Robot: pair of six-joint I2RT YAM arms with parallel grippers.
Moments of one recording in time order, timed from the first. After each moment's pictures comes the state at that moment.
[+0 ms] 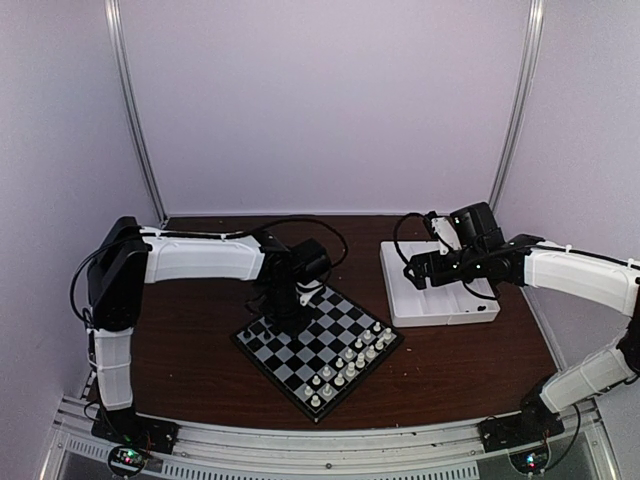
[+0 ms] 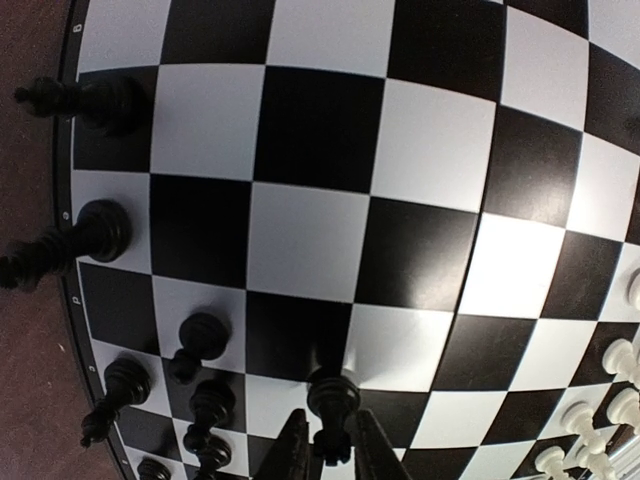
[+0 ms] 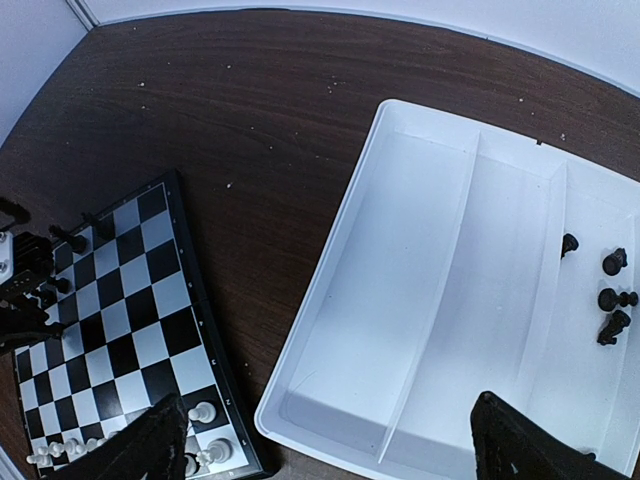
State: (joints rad) left arm -0.94 2.03 1.55 -0.92 -0.05 -0.28; right arm 0.52 1.33 0.92 -0.33 0.01 0.21
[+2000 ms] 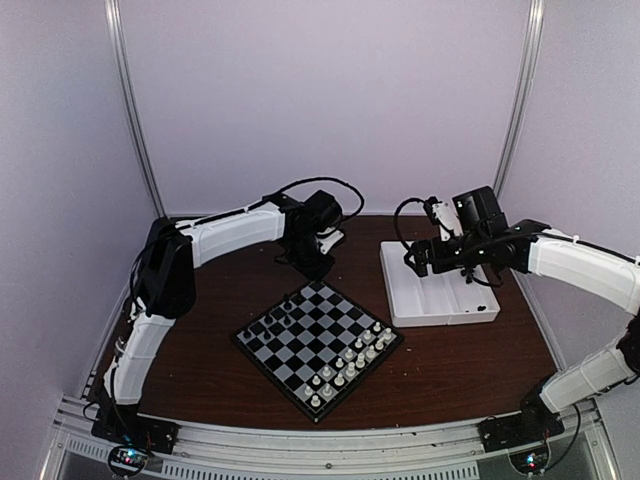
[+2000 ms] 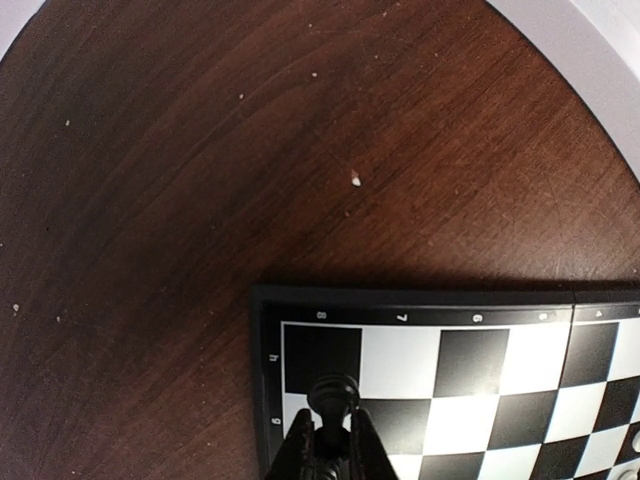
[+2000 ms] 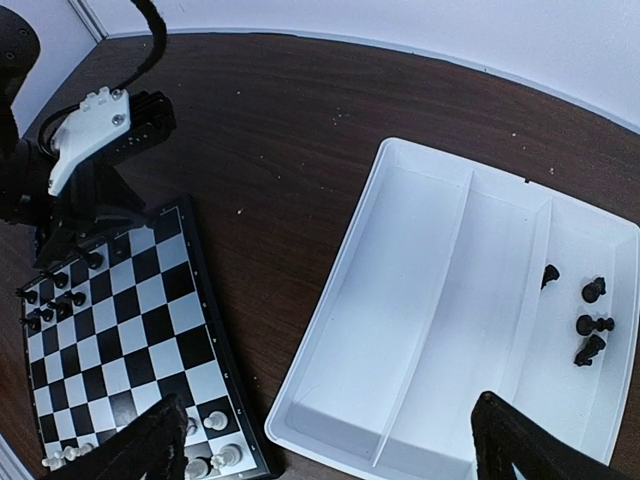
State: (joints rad) left arm -0.80 2.39 2.19 -0.98 -0.09 0.01; right arm 0.52 1.33 1.03 -0.41 0.01 0.19
